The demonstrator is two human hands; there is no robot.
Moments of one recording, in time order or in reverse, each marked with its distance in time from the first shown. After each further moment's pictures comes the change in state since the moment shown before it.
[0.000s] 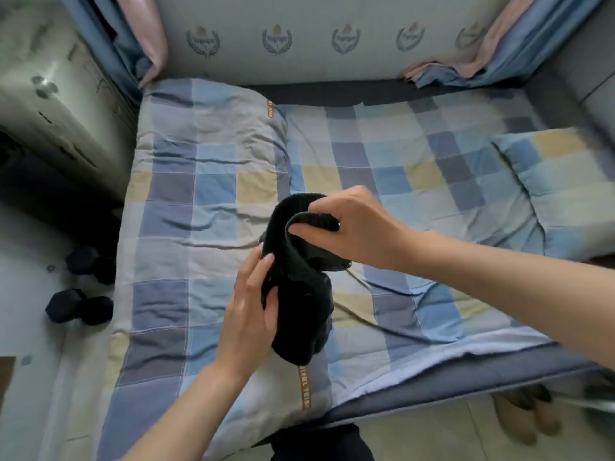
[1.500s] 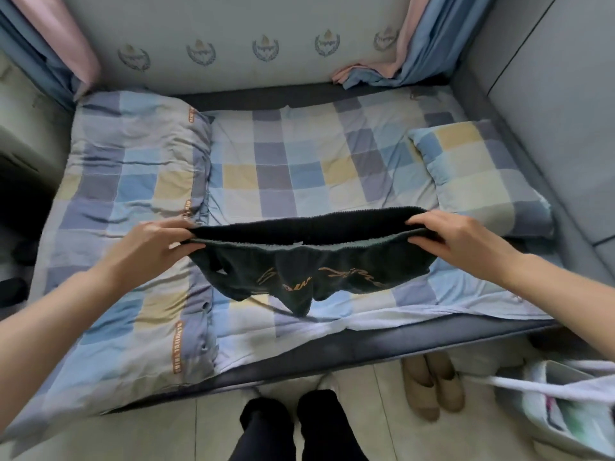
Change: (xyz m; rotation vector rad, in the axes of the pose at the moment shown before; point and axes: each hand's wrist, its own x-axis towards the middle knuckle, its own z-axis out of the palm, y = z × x) left_hand 0.064 0.242 0.131 0.444 -0.391 0.325; right_hand -0.399 0.248 -0.329 -0.332 -0.026 0.027
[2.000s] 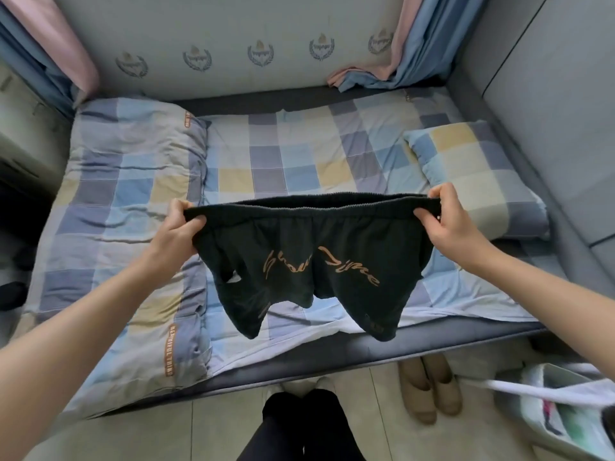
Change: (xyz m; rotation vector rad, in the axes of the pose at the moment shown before) left_hand 0.047 0.045 0.040 -1.018 0.176 -0.814; right_hand 0.001 0.037 0.015 0.497 0.207 0.553
